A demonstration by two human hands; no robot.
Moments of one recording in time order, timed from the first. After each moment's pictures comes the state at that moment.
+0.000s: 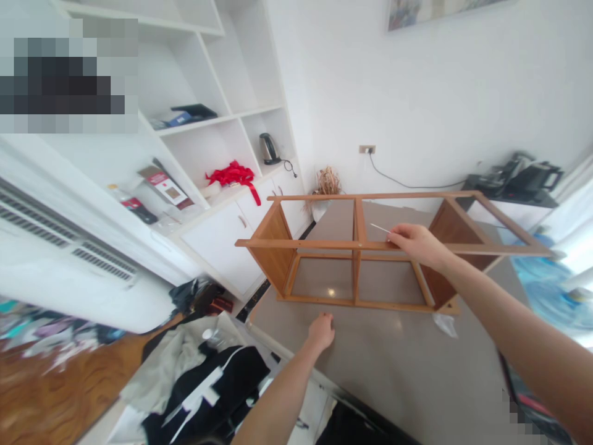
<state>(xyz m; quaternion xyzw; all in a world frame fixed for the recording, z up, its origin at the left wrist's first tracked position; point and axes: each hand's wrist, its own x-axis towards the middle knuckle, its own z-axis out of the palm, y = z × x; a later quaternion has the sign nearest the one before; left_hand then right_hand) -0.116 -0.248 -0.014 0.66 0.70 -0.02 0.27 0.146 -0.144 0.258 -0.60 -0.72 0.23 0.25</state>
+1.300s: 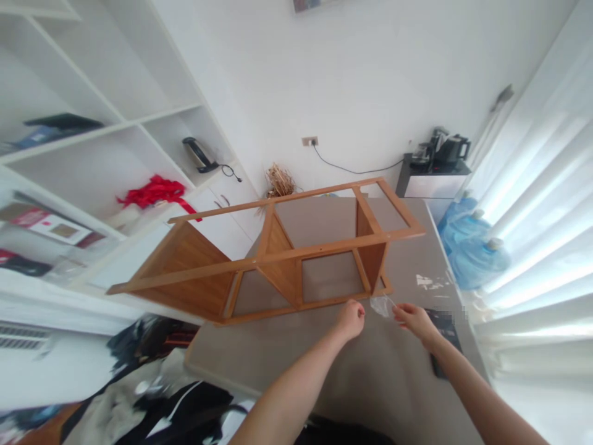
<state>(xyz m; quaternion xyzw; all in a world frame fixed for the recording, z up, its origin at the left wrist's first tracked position) 0.189 -0.192 -0.010 0.75 0.55 0.06 0.37 0.388 -0.245 0.013 -0.70 -0.35 0.52 0.35</state>
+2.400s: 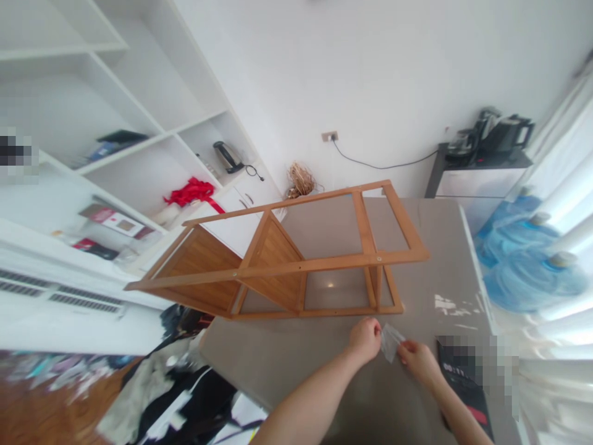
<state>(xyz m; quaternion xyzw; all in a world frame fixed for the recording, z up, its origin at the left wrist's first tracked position) 0.264 -0.183 -0.038 0.73 0.62 0.03 0.30 0.429 -0.232 -0.096 -0.72 -0.49 0.47 0.16</state>
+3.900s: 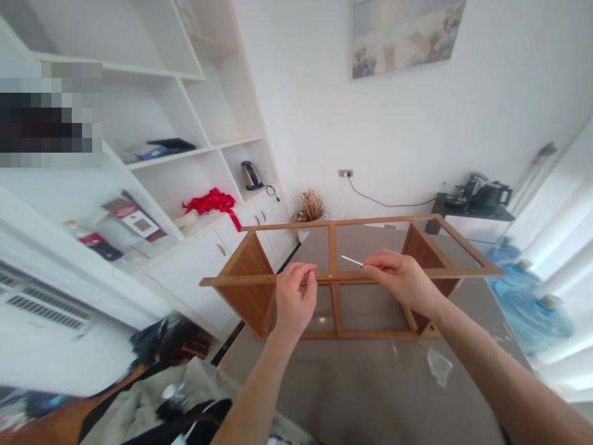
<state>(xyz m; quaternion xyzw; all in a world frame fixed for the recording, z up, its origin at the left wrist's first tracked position) -0.057 -0.189 0.257 0.69 0.53 0.50 0.03 0.171 -0.176 0.296 -0.45 -0.75 0.26 0.42</state>
